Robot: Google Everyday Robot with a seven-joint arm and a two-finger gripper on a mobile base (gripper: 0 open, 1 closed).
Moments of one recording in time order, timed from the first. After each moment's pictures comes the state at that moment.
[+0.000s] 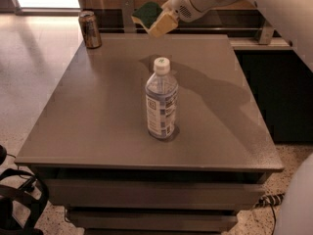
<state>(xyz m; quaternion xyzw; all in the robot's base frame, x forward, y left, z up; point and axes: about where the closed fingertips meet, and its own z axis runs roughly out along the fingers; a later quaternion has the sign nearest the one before) 0.747 -0.034 0.974 -0.52 0.72 0.03 0.46</state>
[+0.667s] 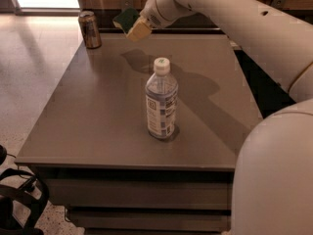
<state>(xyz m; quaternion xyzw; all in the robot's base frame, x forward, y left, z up) 0.789 0.031 0.943 -0.51 0.72 0.03 0.47</state>
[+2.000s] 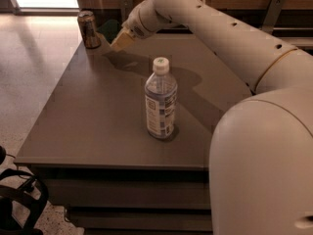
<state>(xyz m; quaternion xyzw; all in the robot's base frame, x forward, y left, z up) 0.802 0.093 0.905 -0.53 0.70 0.09 0.47</state>
